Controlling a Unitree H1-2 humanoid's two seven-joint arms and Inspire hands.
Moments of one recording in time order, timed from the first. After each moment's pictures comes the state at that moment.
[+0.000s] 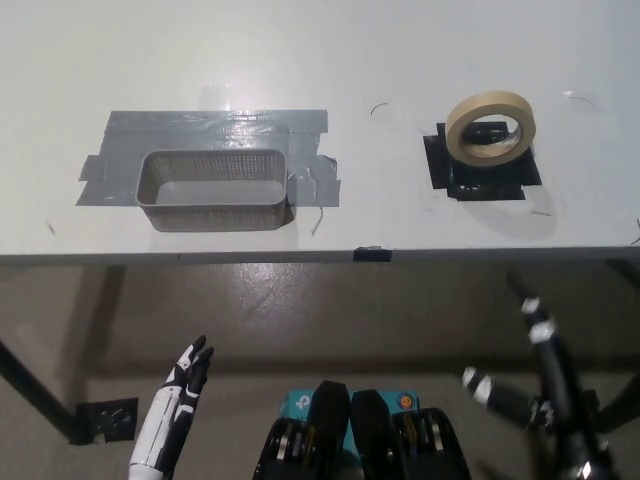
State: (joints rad) left_arm 0.07 0.10 -0.05 0.04 0.16 -0.11 -0.03; right_arm -0.09 -0.12 0.07 0.01 -0.47 -0.31 -0.19
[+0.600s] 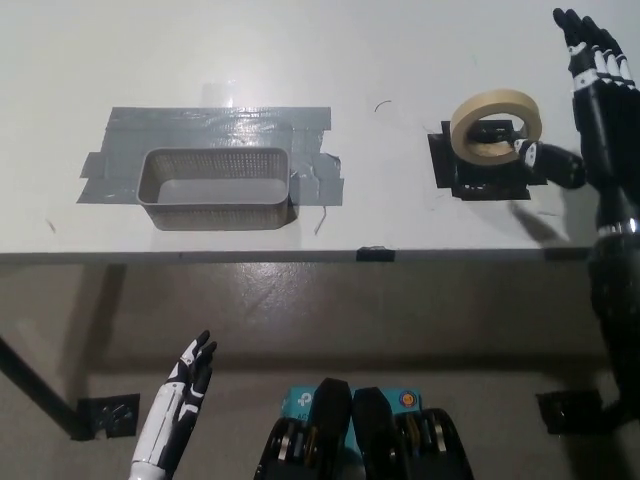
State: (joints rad) left_arm 0.06 0.10 -0.05 0.04 0.19 -0.14 -0.03; right_arm -0.64 -0.27 0.07 0.28 -0.77 -0.09 -0.21
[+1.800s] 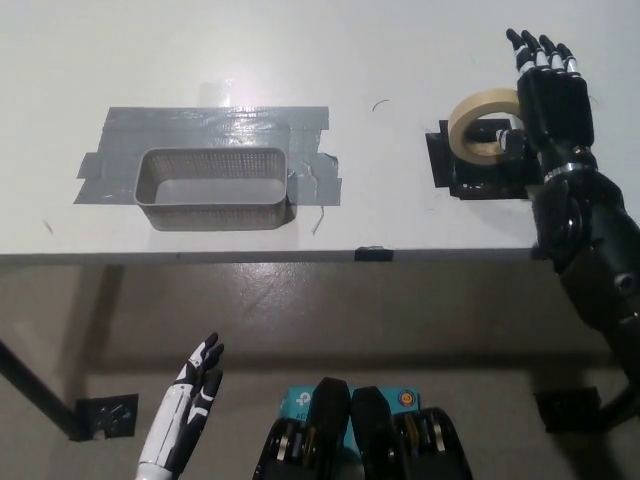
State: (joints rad) left_arm 0.06 0.10 -0.06 0.04 0.23 -0.14 -0.03; right_arm -0.97 -0.24 0.29 1.00 -0.79 -0.03 -0.42
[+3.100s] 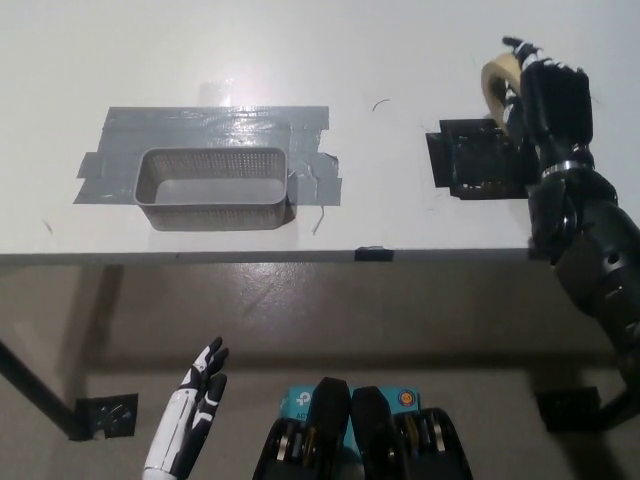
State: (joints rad) left_arm 0.07 0.08 -0.06 0.04 0.23 -0.15 -0.03; right_arm -1.07 -0.22 0.33 1.28 -0.69 -0.22 -0.66
